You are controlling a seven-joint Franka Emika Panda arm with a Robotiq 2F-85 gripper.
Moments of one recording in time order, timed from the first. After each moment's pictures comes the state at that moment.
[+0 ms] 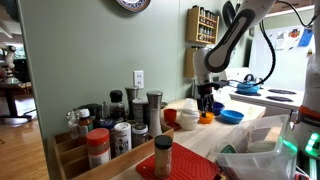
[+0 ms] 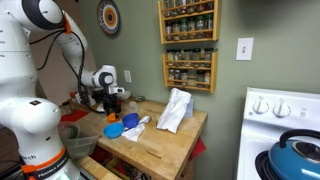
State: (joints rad) arm 0.17 0.10 0.15 -2.55 0.01 2.48 0.21
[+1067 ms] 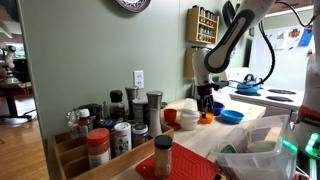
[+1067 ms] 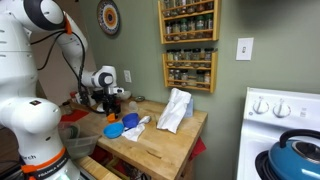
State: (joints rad) arm 0.18 0.11 0.16 -2.54 0.01 2.48 0.21
